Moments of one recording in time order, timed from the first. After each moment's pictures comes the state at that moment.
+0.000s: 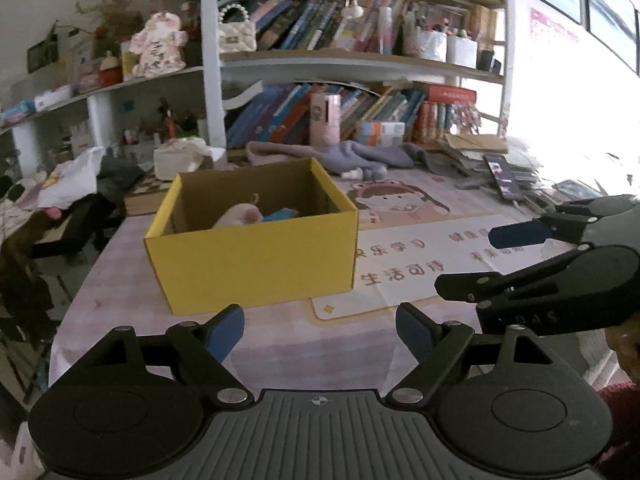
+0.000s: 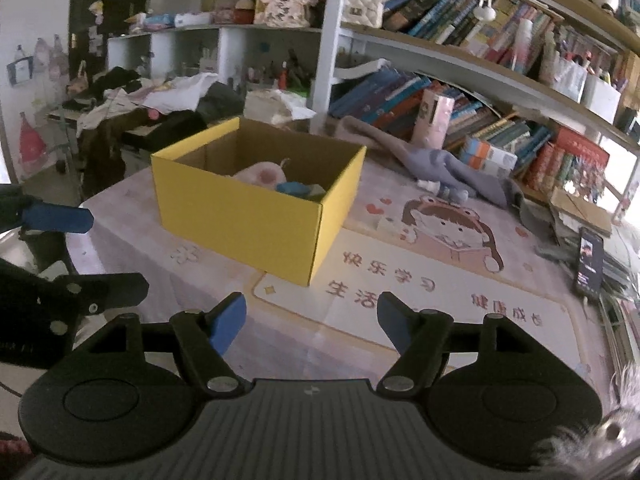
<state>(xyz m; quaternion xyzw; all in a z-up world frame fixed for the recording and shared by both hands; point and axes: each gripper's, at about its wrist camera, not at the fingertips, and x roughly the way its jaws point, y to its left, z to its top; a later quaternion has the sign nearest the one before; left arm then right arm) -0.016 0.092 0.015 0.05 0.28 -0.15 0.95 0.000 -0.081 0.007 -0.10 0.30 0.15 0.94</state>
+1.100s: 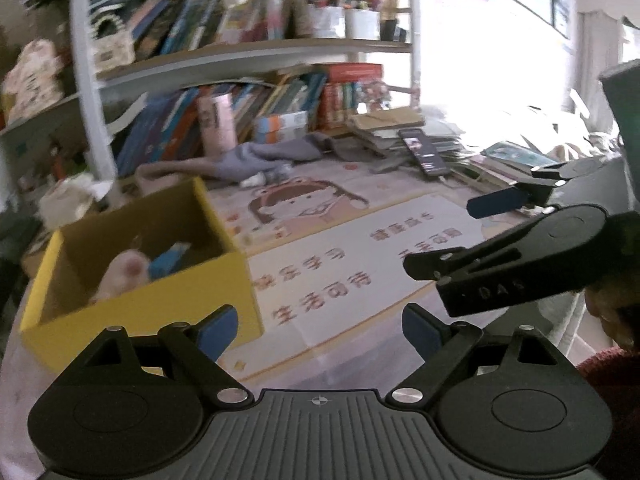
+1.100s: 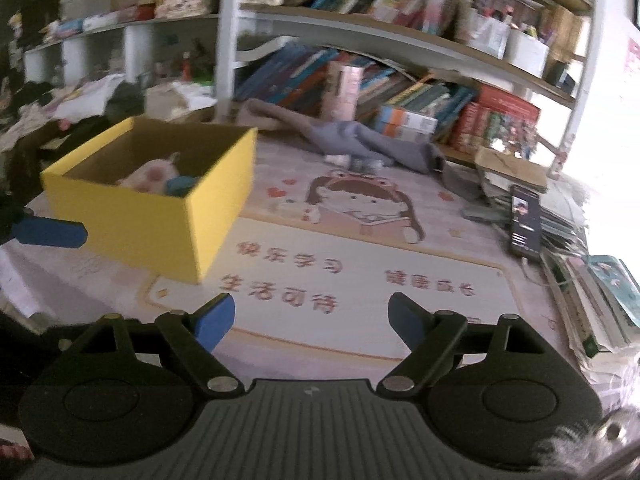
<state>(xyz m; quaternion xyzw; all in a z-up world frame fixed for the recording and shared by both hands) 0.050 0.011 0.008 0.12 0.28 -0.28 0.91 0.044 -0.150 0.004 -0.07 0.32 0.03 0.95</state>
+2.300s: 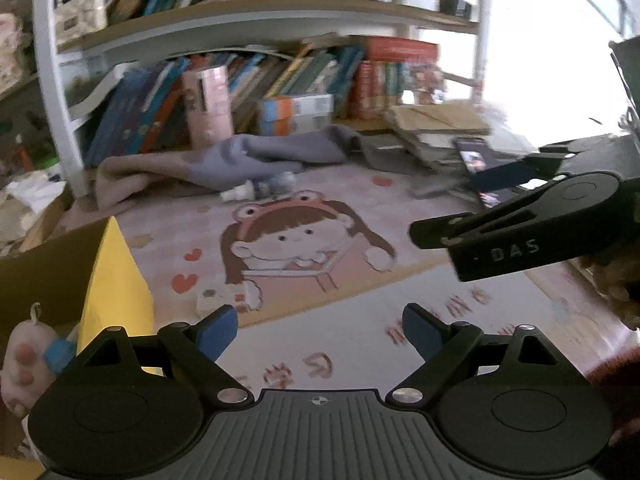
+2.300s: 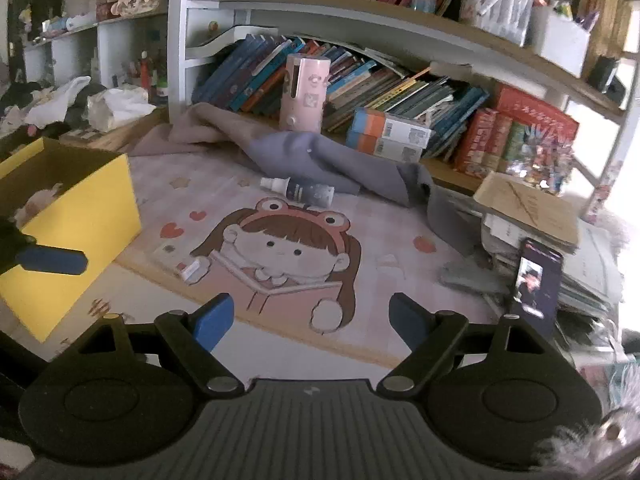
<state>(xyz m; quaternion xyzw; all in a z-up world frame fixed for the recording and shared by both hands) 0.210 -0.136 -0.015 0.07 0.33 -0.18 0.92 0.252 -0.305 -0.005 -0.09 0.32 0.11 0.93</state>
